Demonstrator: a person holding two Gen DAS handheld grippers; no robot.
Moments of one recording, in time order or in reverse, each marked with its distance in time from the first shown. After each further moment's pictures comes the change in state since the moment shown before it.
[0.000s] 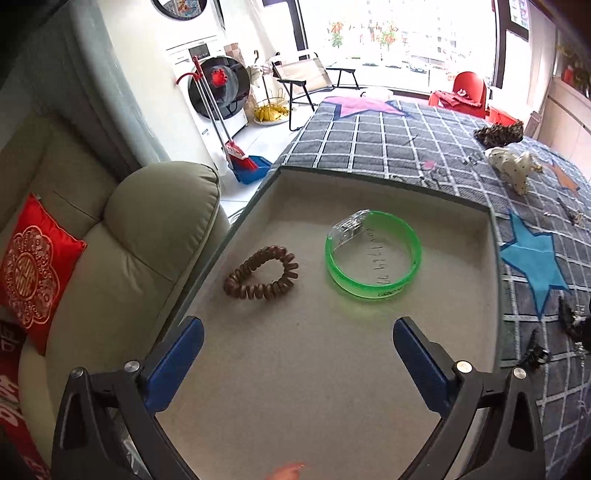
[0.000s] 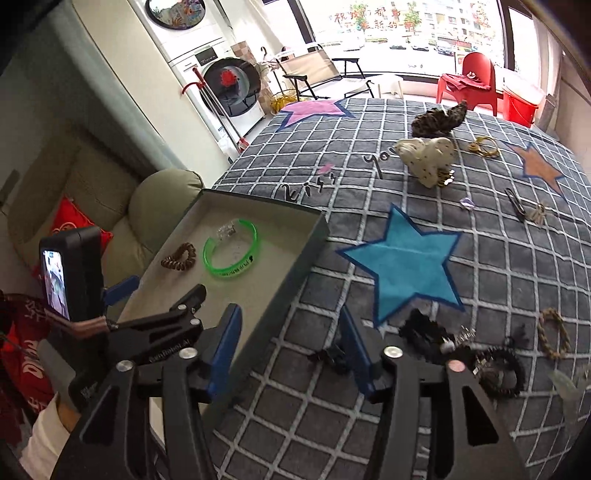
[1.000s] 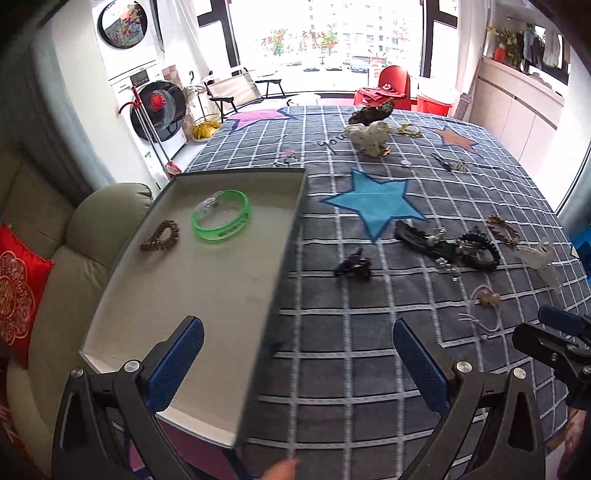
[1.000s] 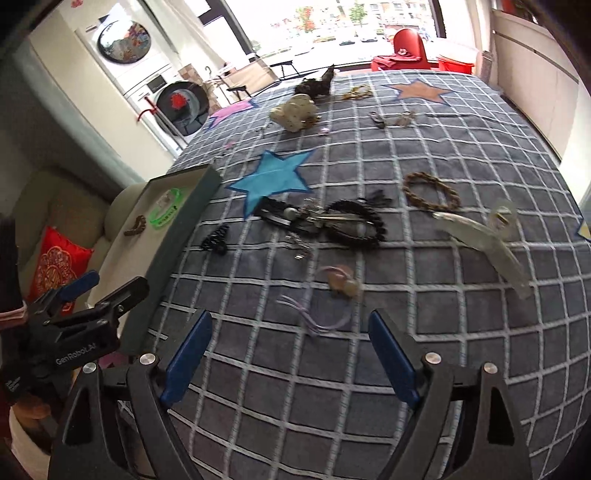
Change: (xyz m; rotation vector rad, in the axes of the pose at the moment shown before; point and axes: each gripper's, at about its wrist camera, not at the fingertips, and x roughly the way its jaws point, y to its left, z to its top) left arm -0.102 -0.098 -0.066 0.139 -0.034 -0.186; right arm -0.080 -0.109 -0.118 0.196 -0.033 -0.080
